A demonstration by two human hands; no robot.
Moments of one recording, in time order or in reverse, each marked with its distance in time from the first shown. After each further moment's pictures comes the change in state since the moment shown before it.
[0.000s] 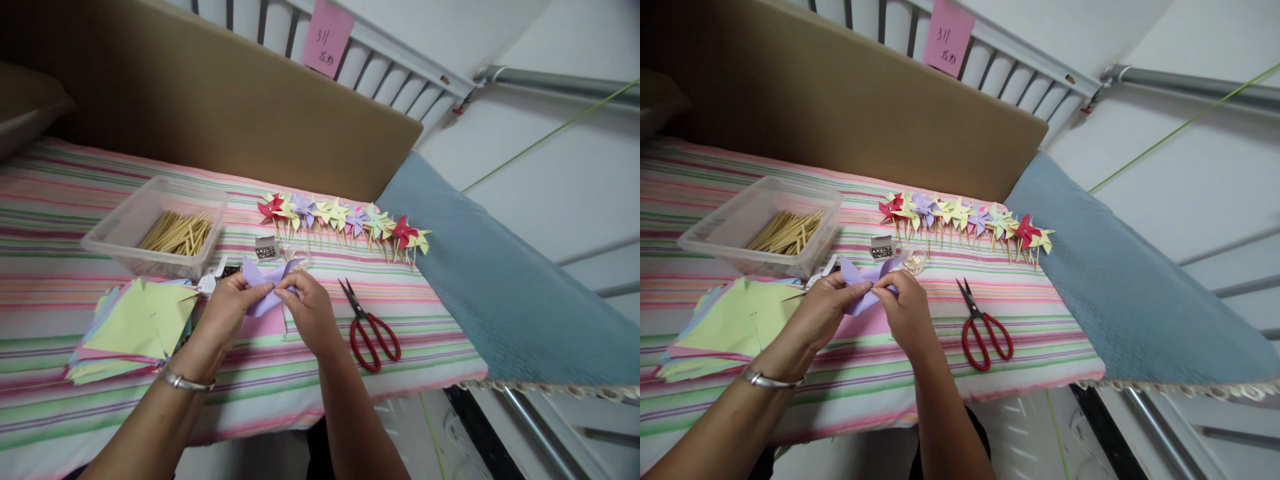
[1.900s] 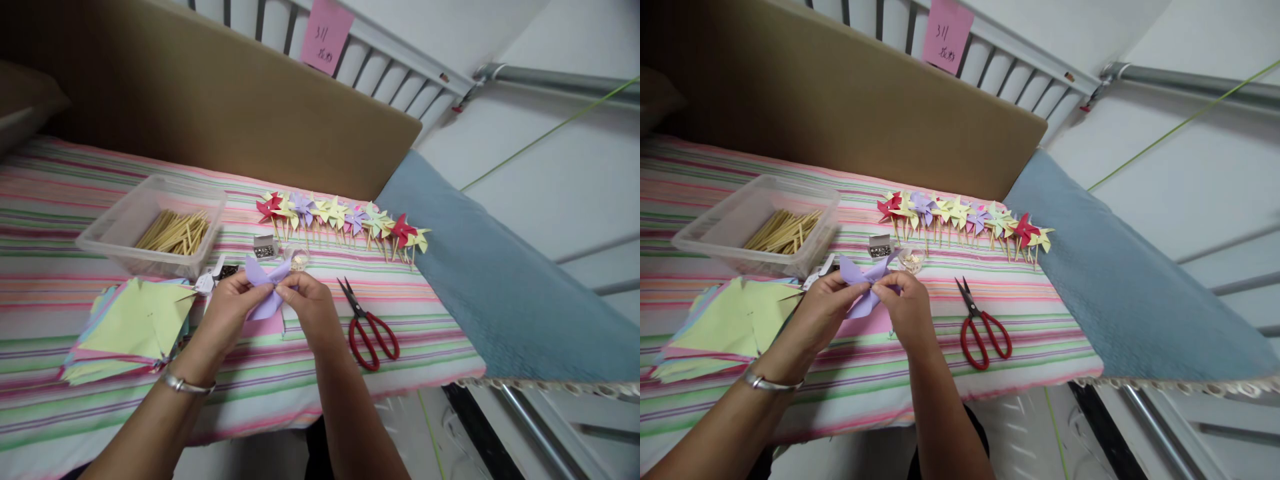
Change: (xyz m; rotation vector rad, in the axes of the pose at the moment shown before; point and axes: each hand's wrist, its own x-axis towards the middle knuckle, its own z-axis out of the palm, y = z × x) left_hand -0.003 -0.006 0.002 -0.034 -0.071 0.054; right_hand -0.001 0.000 0.001 0.262 0.046 0.265
